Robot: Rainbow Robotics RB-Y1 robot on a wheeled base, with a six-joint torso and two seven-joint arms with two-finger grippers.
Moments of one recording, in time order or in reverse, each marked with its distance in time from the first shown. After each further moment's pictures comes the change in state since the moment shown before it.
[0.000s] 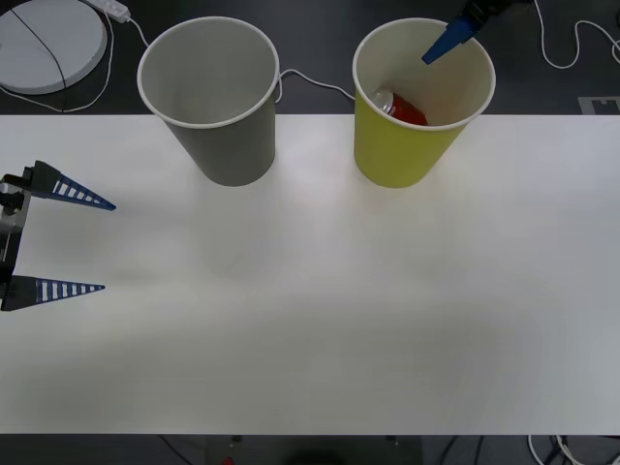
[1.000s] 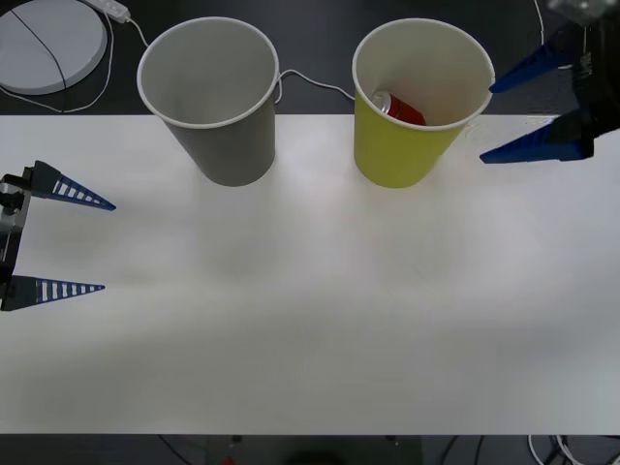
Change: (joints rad) right arm 0.628 -0.185 -0.436 -0.477 -0.367 0.000 0.303; left arm 0.000 0.000 0.000 0.000 0.000 0.000 0.000
